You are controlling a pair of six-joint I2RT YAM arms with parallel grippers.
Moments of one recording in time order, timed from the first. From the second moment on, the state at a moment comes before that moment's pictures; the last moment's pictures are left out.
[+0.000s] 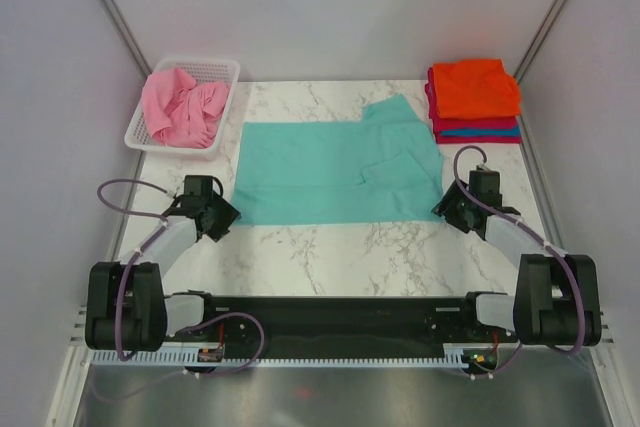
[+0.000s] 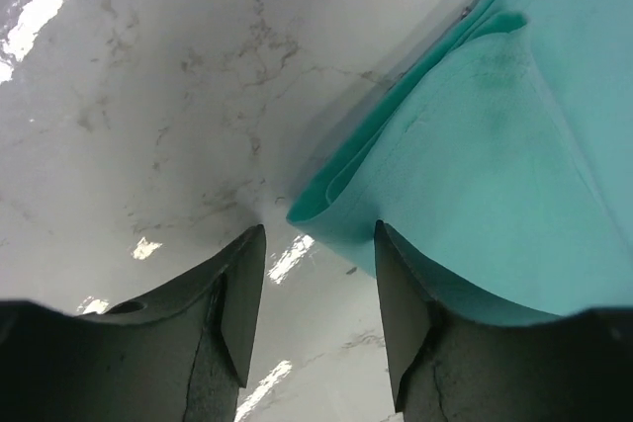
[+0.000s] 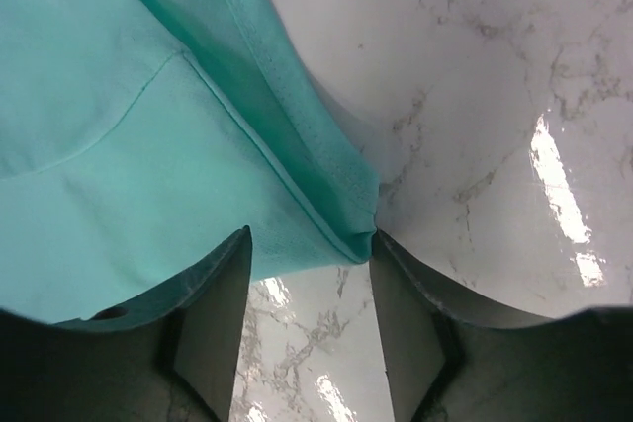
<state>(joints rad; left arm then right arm) -0.03 1.21 0.53 -0.34 -0.05 -0.87 -0.03 1.26 0.51 -0.17 -0.09 0.57</state>
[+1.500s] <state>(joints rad) -0.01 0.48 0.82 -1.05 0.01 -0.88 -0.05 0.50 0.57 -0.77 -0.10 0.84</state>
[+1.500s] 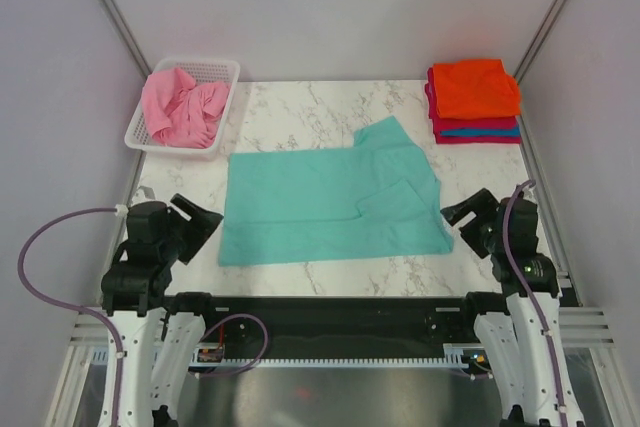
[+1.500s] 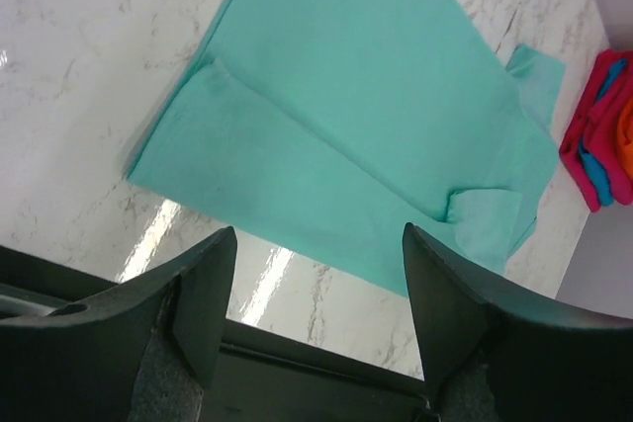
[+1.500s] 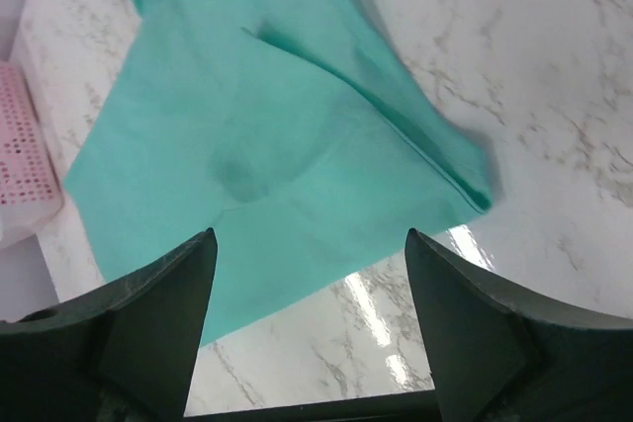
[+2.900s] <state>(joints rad) -0.01 0.71 0.81 -0.77 0.08 -0.51 0.20 2.55 2.26 -0.56 0.07 0.28</state>
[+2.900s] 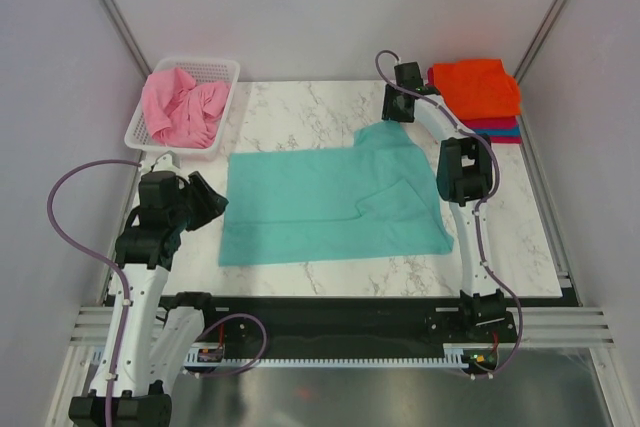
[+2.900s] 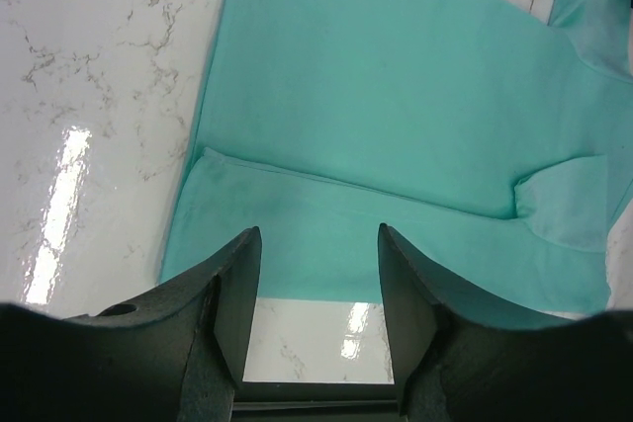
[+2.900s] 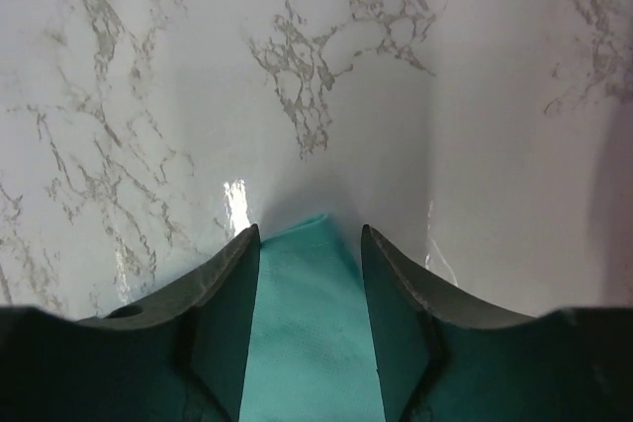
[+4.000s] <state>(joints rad) -0.12 2.01 1.59 -0.62 -0.21 -0.65 0.23 2.13 1.37 0.08 -0.01 0.34</state>
